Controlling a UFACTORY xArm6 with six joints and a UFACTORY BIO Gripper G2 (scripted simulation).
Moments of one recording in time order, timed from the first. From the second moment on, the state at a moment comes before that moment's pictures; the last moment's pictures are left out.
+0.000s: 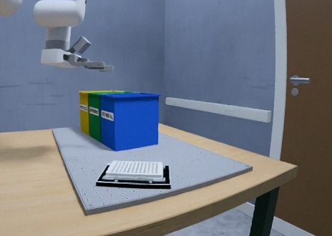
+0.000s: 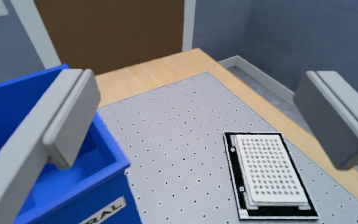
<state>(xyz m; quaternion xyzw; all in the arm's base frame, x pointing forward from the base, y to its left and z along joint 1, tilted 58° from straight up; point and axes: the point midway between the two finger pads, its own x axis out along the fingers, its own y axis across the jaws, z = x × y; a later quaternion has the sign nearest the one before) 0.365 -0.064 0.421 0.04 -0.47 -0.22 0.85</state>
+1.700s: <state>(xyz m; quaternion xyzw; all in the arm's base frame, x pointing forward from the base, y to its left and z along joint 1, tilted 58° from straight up) 0.401 -0.250 0.450 0.04 -0.48 -0.22 0.85</state>
